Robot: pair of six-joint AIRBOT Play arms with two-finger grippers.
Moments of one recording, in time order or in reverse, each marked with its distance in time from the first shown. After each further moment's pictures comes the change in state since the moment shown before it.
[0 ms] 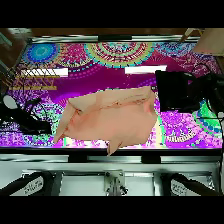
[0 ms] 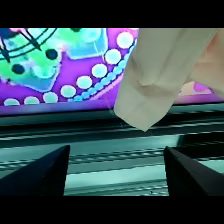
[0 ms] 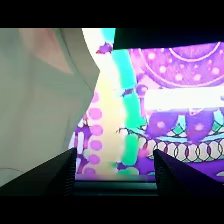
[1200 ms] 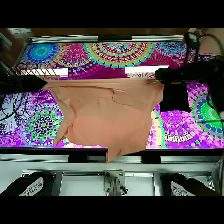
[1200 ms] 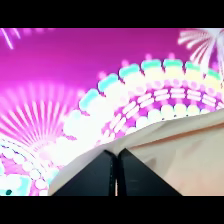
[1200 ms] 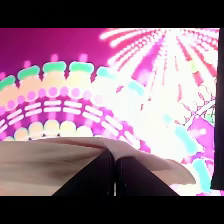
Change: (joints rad) left arm -0.063 0.122 0.304 -0.402 0.422 0.080; right arm 0.149 0.000 0.160 0.149 0.410 0.089
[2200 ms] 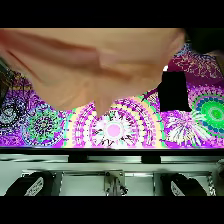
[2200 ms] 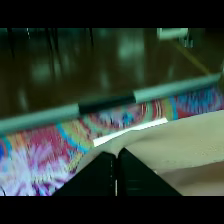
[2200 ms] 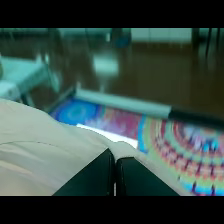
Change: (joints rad) left arm 0.001 0.226 0.722 0.031 -0.080 -0.003; right arm -0.001 0.487 0.132 0.472 0.187 -0.445
